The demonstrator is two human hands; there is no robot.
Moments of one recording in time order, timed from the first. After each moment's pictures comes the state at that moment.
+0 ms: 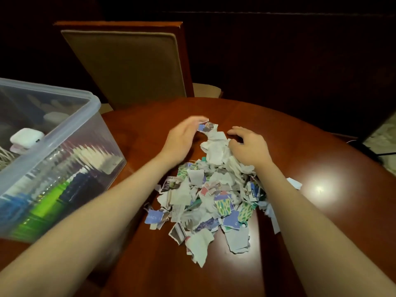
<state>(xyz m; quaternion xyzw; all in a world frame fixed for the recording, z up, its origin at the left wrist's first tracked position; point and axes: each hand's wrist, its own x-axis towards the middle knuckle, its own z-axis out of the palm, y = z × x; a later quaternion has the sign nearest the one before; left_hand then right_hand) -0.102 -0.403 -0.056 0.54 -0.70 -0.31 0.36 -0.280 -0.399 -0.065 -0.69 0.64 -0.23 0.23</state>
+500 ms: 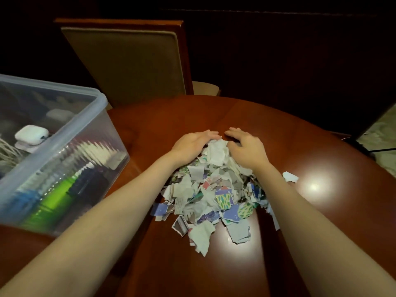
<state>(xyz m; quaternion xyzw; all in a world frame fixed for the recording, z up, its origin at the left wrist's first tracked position) -0.107 -0.397 -0.065 0.51 -0.73 -0.40 0.21 -0.273 -0.380 -0.065 -0.71 0.63 -0.20 0.24</state>
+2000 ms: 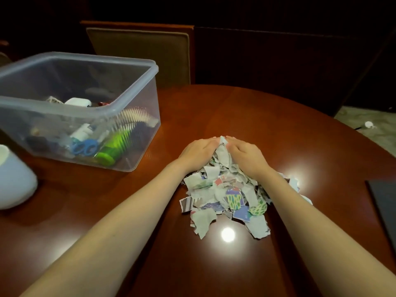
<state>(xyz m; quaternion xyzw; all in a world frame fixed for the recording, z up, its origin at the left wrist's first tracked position) -0.055 -0.249 -0.070 0.51 -0.77 -0.34 0.18 -0.202 -0.211 -0.064 -0.70 0.64 -0.22 0.23</state>
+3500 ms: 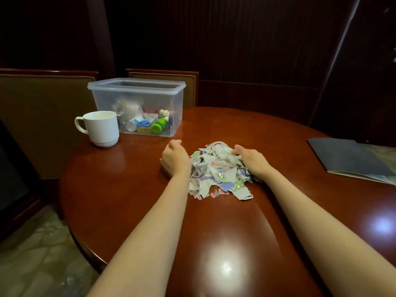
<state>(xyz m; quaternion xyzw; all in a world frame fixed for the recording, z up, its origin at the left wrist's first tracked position) 0.041 0.007 -0.057 0.61 -0.36 -0.32 0.62 -0.132 0.018 -0.062 -0.63 0.69 -0.30 0.19</state>
